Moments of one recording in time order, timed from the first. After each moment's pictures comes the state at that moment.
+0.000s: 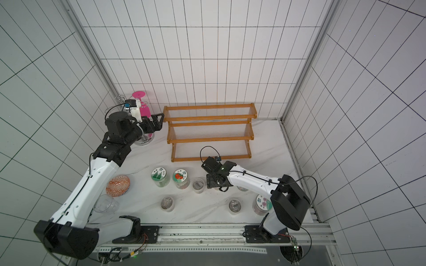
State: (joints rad) left arm -0.17 1.22 1.29 -0.30 0.14 -0.32; right arm 1.00 1.54 1.03 -0.78 0.19 0.74
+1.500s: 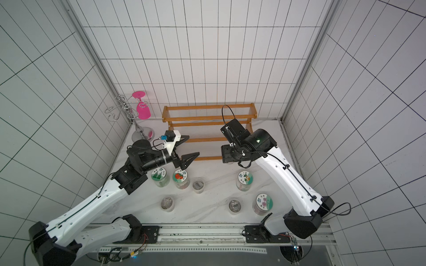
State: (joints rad) left arm -0.66 1.05 0.92 0.08 0.45 0.04; right arm 0.82 1.43 1.83 -1.48 0.17 0.47
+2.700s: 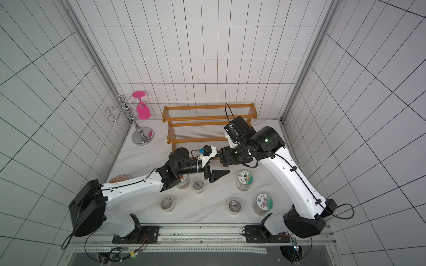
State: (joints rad) left arm -0.90 1.46 0.92 0.51 0.52 -0.01; right arm 0.82 1.43 1.92 -1.58 -0.01 0.43
